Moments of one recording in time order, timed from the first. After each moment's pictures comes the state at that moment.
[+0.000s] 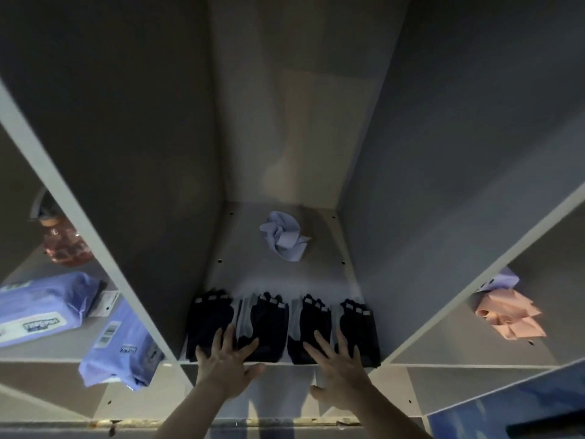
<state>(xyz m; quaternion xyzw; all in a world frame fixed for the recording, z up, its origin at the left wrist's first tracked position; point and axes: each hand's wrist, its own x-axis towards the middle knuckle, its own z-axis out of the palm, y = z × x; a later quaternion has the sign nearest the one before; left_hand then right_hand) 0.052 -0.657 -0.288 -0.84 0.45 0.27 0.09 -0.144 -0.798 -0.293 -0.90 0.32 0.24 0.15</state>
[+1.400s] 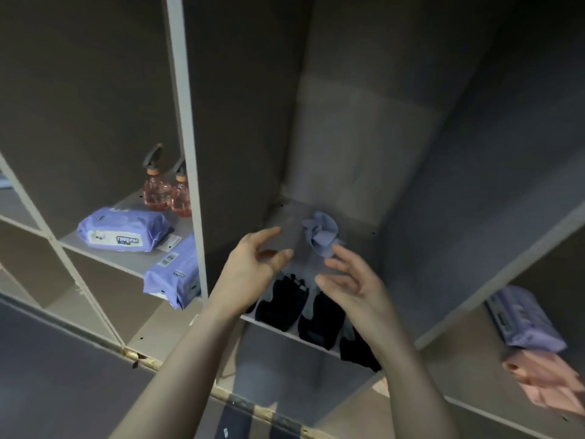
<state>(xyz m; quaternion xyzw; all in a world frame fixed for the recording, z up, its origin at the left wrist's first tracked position) 0.000 -0.632 -0.118 -0.74 0.25 0.14 -0.61 -0.140 -0.752 -0.104 -0.75 0.23 -0.20 0.59</state>
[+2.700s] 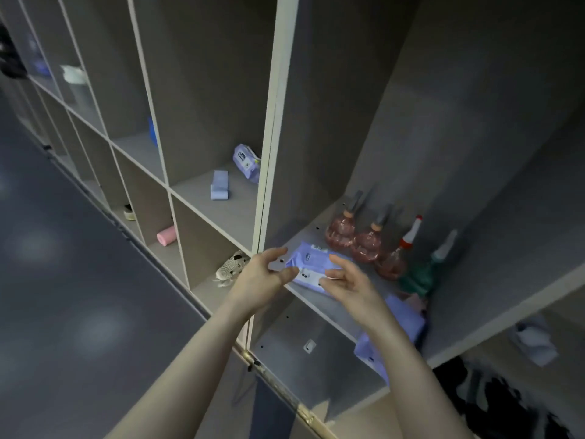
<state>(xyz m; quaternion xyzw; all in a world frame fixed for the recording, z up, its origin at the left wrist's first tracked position) 0.263 -0.311 -0.131 -0.81 0.08 0.15 -0.56 0.203 -0.489 -0.140 -0.79 0.16 -0.01 0.59</state>
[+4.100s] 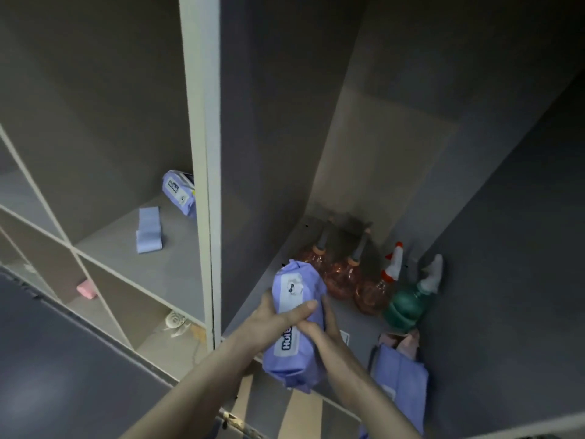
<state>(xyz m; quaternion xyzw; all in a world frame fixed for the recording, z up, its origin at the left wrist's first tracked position) 0.406 -0.409 -0.202 -0.71 0.10 0.37 -0.59 0.310 -0.509 -0.211 -0.70 0.30 -0.04 0.65</state>
